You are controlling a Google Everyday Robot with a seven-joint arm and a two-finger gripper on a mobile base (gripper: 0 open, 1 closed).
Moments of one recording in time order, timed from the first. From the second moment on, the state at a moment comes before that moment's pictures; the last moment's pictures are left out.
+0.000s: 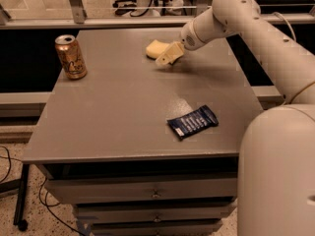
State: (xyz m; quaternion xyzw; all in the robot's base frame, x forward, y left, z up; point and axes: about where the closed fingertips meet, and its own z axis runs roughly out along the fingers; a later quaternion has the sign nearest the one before) arm 0.795 -0.063 0.839 -0.46 0.79 0.15 0.38
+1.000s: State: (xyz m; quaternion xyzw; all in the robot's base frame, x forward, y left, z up) arm 0.775 -0.070 0.850 -0.47 0.79 0.18 0.36
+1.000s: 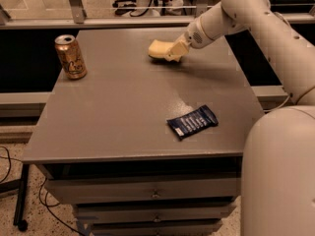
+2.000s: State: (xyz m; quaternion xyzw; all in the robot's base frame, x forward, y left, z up) arm 0.655 -0.177 0.864 -0.58 0.74 0.16 0.30
